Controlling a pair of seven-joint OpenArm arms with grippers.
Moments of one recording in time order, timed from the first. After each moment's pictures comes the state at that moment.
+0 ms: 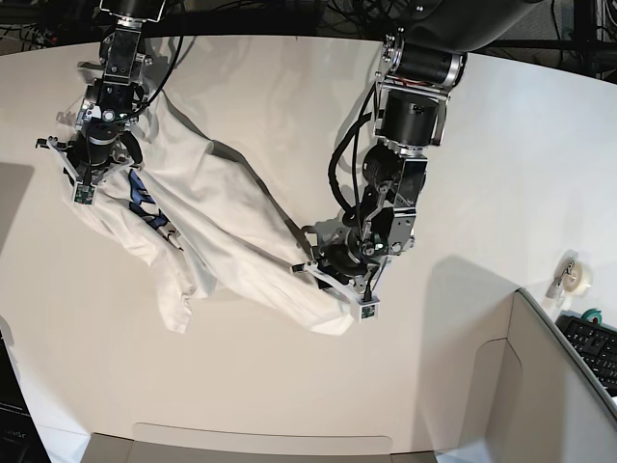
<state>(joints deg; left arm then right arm) -24.6 6.6 4.7 58.1 -21.8 5.1 36.3 -7.2 3.0 20.8 84.0 -19.4 -3.7 -25.1</state>
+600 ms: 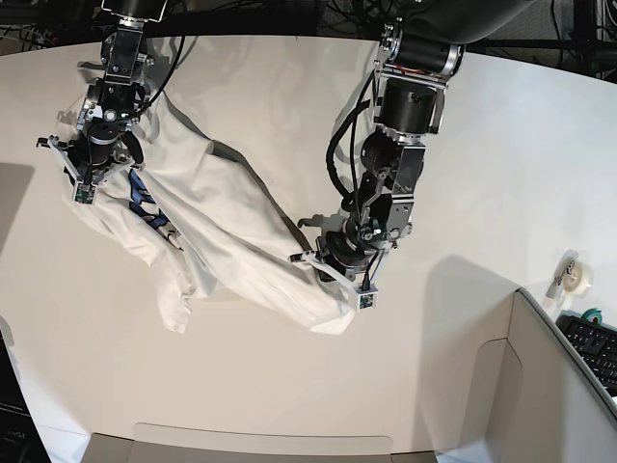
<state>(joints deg) -21.1 5.1 5.0 60.6 -23.0 3.9 32.9 -7.2 2.5 20.8 84.0 -19.7 -3.9 -25.1</state>
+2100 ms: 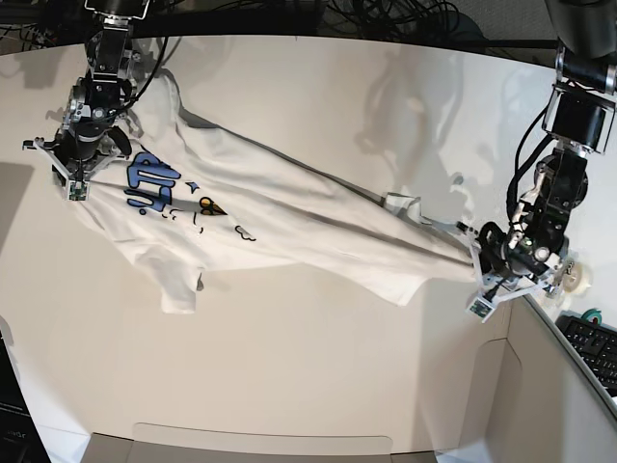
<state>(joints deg) -26.2 -37.8 27.5 83.7 -22.5 -11.3 61.9 -8.3 7.3 20.5 84.1 -25.6 -2.1 -28.5</state>
